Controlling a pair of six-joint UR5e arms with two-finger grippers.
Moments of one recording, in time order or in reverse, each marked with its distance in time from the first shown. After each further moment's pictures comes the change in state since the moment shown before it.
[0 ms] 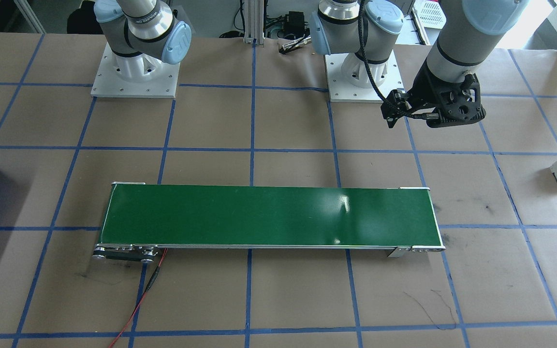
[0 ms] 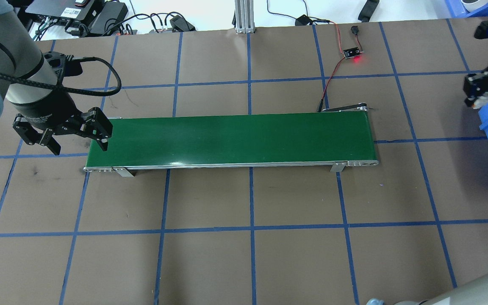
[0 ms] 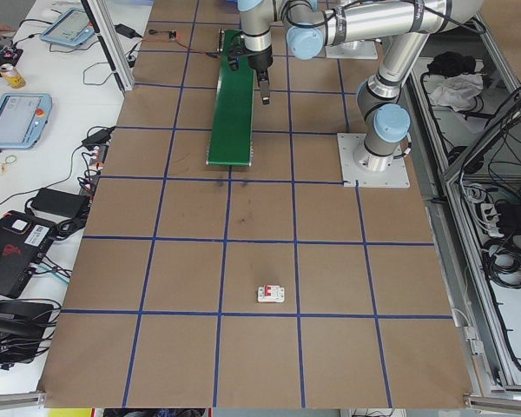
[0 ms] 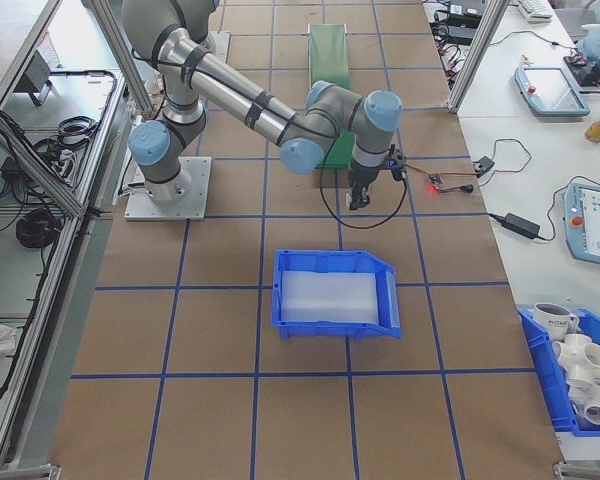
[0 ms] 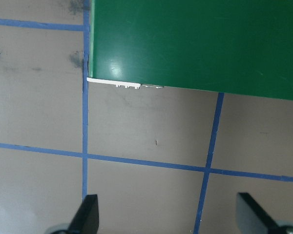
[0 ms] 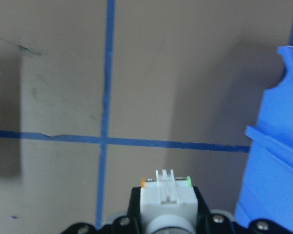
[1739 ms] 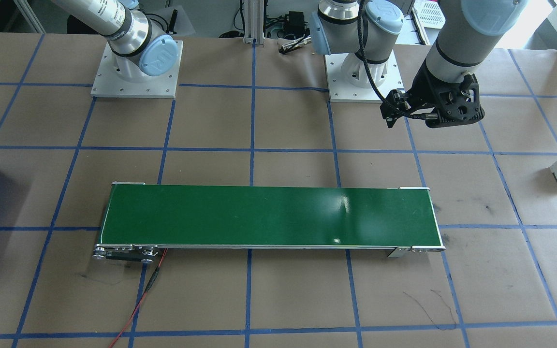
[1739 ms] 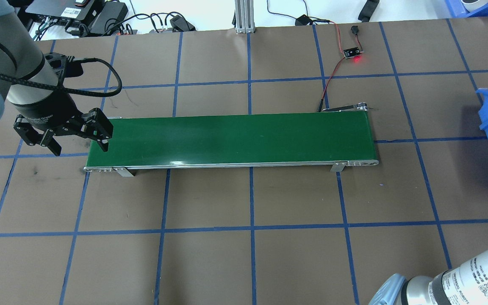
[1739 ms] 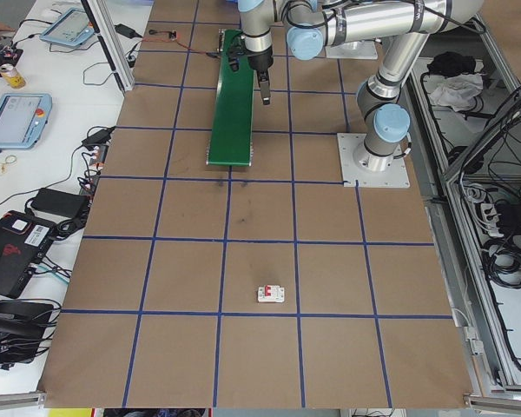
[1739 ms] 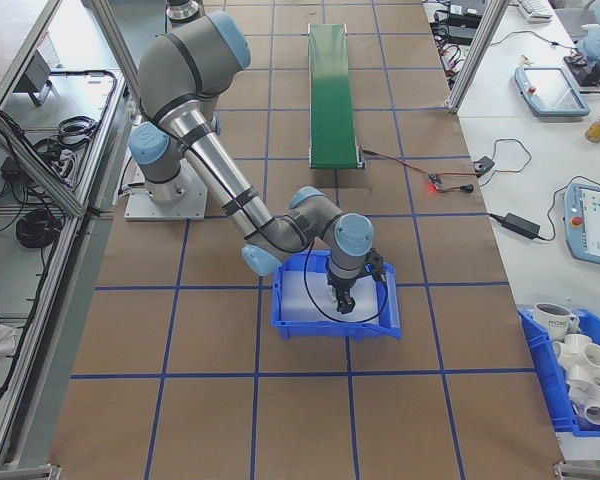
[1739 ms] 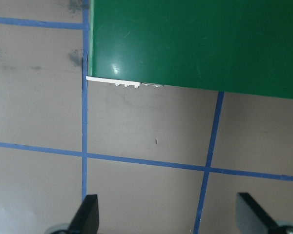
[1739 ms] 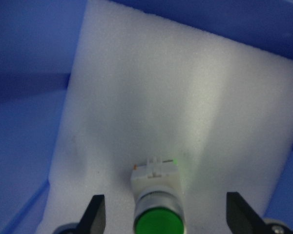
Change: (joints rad) left arm 0.000 0.002 -0.004 0.000 -0.001 0.000; right arm -0.328 0.206 0.015 -0.301 0.013 -0.490
